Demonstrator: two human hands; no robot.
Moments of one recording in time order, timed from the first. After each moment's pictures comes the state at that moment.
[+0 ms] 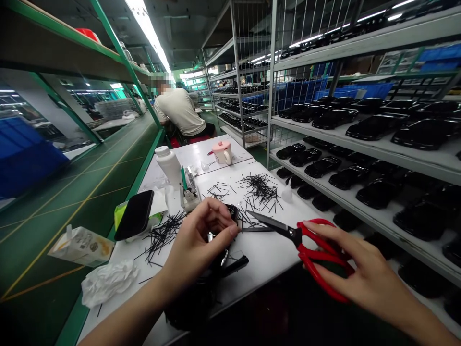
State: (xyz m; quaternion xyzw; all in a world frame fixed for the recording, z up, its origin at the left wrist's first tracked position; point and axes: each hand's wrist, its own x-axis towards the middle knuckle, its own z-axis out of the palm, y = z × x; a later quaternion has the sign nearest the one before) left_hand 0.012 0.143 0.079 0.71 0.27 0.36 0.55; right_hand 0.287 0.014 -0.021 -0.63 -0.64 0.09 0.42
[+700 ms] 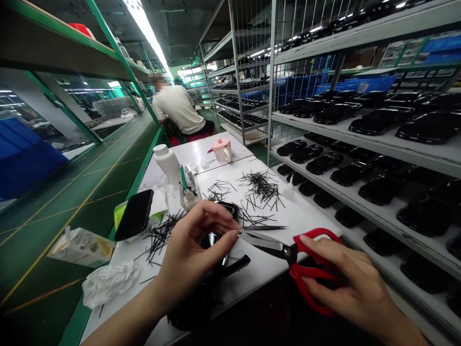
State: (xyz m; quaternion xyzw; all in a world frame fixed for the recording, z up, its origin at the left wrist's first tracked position) left_hand 0.010 0.137 0.082 0.74 0.25 0.38 0.50; right_hand 0.252 0.015 -0.023 -0.57 -0.70 -0.07 0.43
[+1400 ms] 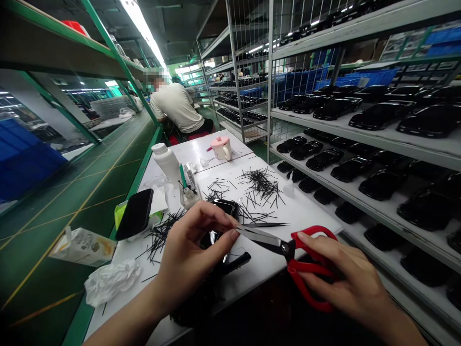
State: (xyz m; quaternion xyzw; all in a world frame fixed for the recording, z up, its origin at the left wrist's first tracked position) left_hand 0.009 0.136 0.080 0.75 0.25 0.38 0.49; right_hand 0.258 0.010 -0.033 -0.58 -0.71 -0.02 0.40
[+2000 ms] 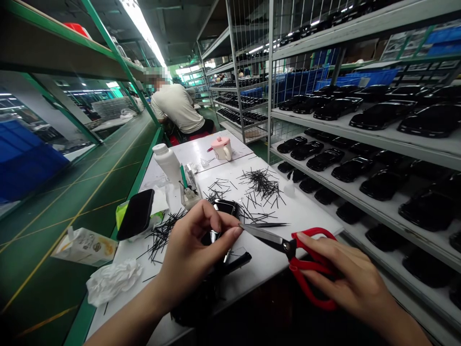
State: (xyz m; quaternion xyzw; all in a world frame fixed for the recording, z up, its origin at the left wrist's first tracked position) left_hand 0.010 0.136 0.082 0.73 0.27 0.37 0.51; right_hand 0.260 0.010 -0.035 -0.58 -0.69 0.01 0.42
